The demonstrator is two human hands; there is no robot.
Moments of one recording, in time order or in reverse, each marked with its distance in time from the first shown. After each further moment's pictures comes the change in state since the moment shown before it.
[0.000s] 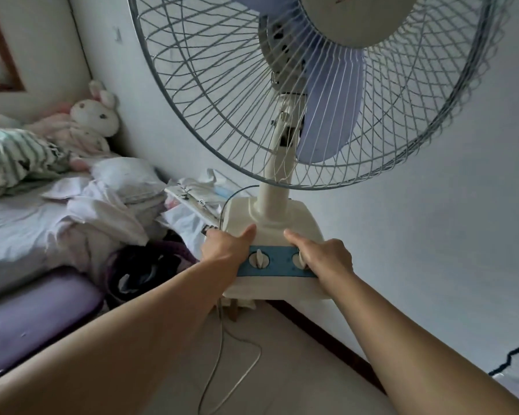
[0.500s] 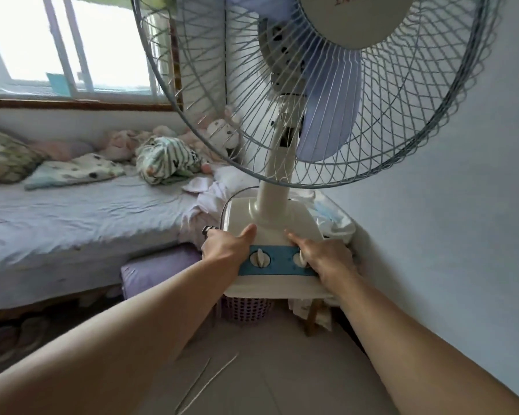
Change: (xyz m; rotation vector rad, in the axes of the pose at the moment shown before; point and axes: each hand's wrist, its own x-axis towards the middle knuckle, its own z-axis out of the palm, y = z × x) left_hand -0.050 -0.080 -0.198 -0.099 0.343 -0.144; right_hand -0.152 -0.071 0.101 -0.018 -0.331 -0.295
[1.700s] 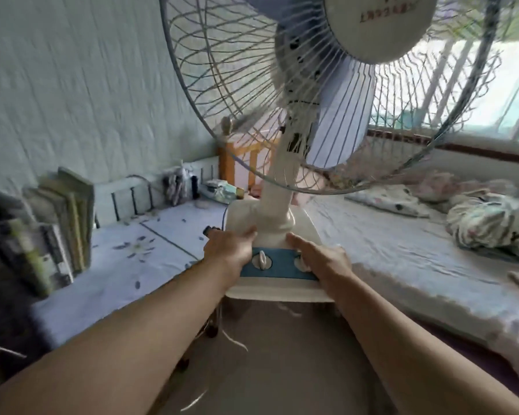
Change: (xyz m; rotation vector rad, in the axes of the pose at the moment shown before) left_hand 0.034 -0.268 -0.582 -0.154 0.933 -0.469; right_hand -0.381 -0.254 0.501 -0.095 -0.921 -0.514
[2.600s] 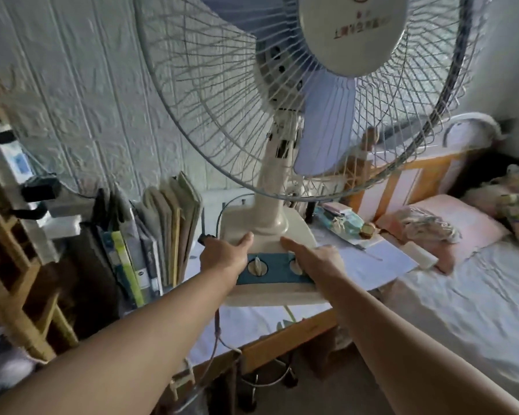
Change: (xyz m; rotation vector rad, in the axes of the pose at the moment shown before) left_hand 0.286 -0.055 -0.113 -0.060 0.478 -0.286; right_hand 0.150 -0.166 0.315 -0.190 -0.534 -0.216
